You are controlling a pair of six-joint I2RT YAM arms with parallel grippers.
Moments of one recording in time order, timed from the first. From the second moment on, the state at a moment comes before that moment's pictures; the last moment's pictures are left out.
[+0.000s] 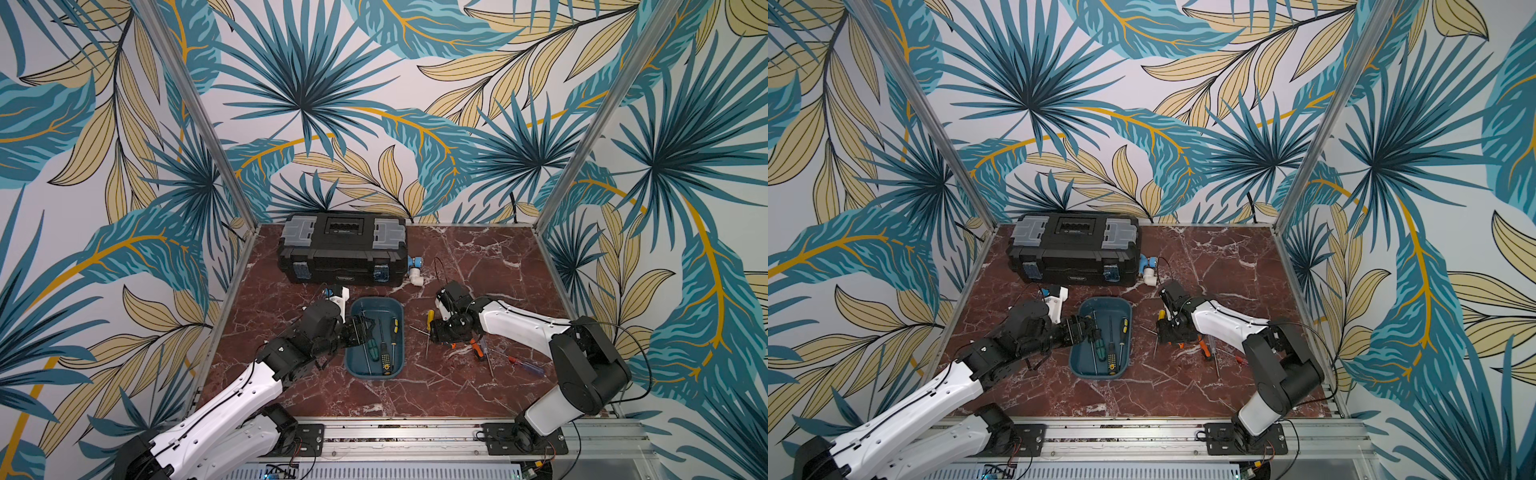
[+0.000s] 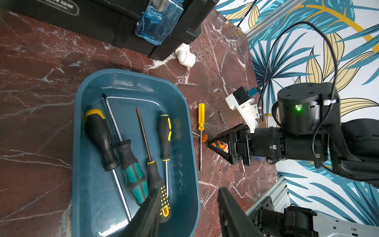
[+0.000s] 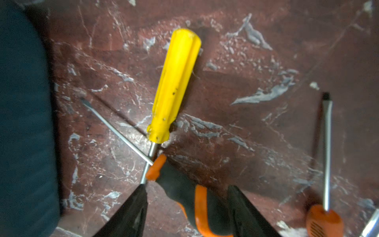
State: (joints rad) left arm -0.63 0.89 0.65 -0.35 0.14 -0.82; right arm 0.53 1.62 0.91 -0.59 -0.06 0.42
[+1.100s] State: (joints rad) left arm -0.63 0.97 0.60 -0.31 0.18 -0.86; right arm 0.62 1.52 0.78 -0.51 -0.07 0.51
